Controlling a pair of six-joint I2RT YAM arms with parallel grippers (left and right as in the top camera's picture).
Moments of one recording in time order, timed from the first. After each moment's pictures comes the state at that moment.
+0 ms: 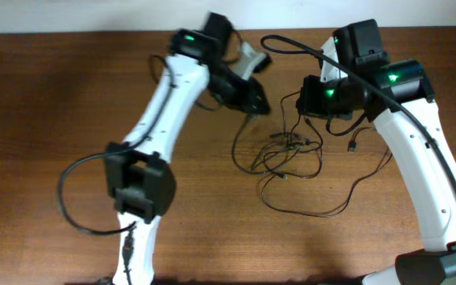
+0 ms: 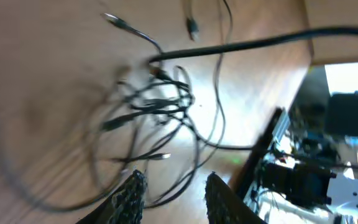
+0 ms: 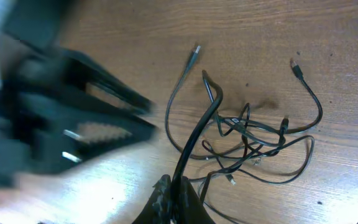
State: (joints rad) left arm -0.40 2.25 2.23 -1.34 0.77 0.15; right arm 0.26 1.67 1.77 -1.19 -0.30 0.38
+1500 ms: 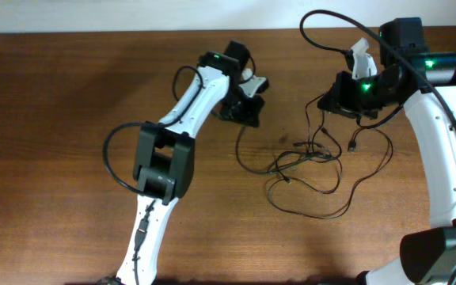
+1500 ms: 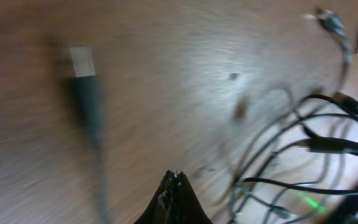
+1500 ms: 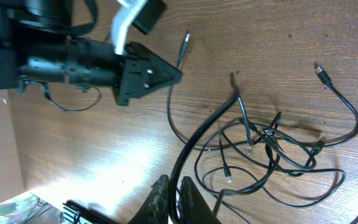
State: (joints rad) left arm -0.41 2.49 2.22 -1.20 0.50 0.01; right arm 0.04 1.72 1.77 -1.27 -0.52 0.23
